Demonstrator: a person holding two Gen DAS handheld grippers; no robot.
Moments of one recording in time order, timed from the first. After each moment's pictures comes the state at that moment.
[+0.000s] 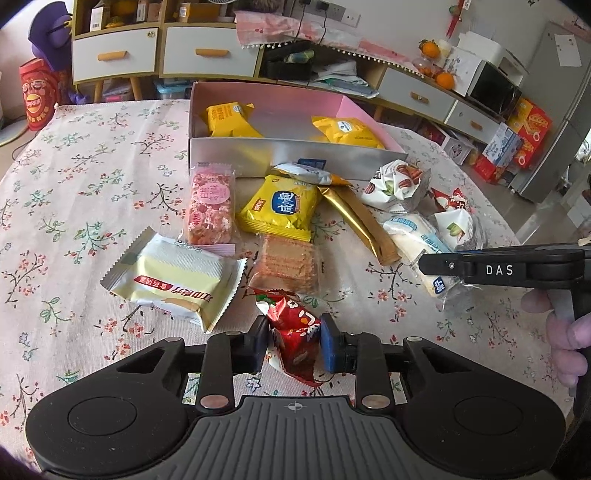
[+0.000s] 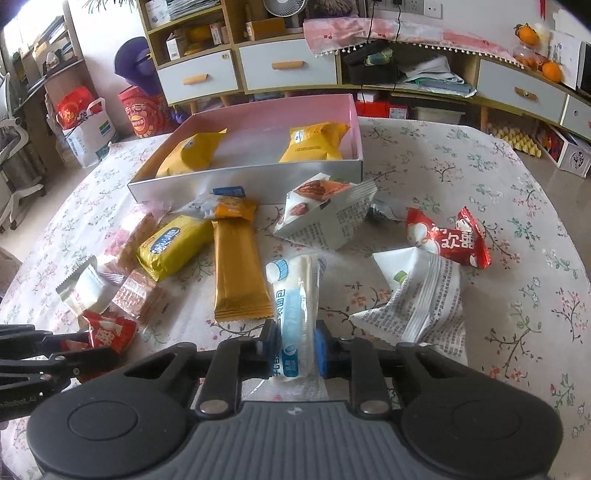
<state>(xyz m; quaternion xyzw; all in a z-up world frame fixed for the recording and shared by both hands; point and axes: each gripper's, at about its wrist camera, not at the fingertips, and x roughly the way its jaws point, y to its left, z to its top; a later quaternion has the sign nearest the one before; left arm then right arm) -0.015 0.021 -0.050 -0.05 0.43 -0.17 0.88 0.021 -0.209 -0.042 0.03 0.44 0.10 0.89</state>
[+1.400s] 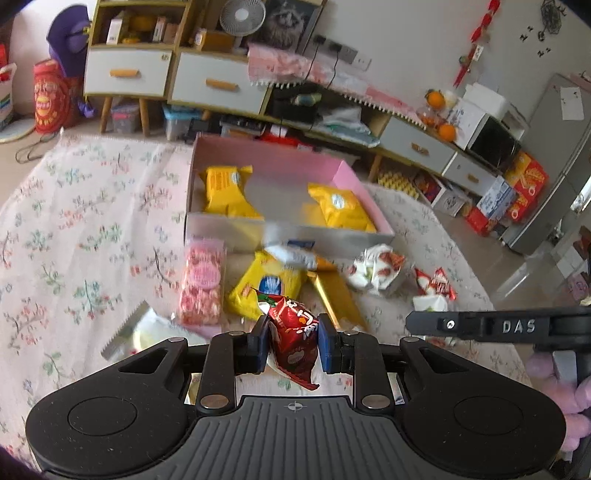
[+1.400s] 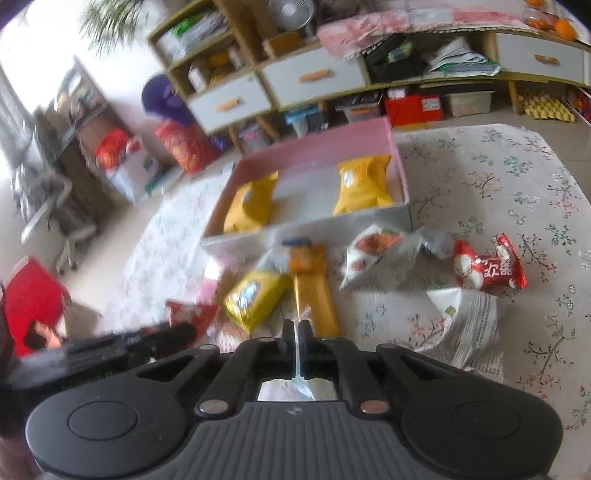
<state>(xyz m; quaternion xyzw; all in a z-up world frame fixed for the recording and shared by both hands) 0.012 0.024 -0.008 -0.12 0.40 -0.16 0.90 0.041 -0.212 0.004 0.12 0.46 0.18 0.86</state>
